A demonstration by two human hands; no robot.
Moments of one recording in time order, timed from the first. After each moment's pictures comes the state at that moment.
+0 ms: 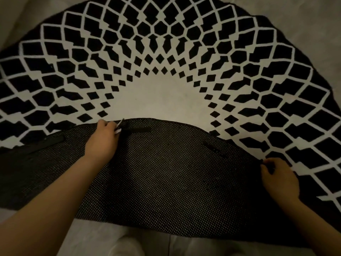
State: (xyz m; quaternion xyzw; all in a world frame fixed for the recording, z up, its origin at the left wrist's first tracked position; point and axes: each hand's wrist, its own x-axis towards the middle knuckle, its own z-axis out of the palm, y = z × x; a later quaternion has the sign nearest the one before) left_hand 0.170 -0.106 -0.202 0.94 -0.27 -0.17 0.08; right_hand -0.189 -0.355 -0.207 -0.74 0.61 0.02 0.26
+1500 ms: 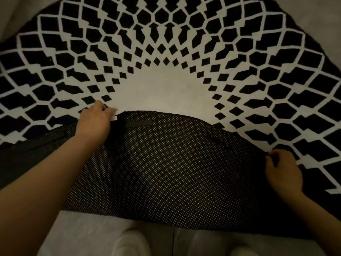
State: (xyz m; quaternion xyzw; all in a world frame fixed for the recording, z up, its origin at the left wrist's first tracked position) left_hand 0.207 -0.106 -0.188 0.90 -0.41 -0.09 -0.08; right_hand -0.183 -0.351 -0.210 -0.74 0.62 0.00 0.27
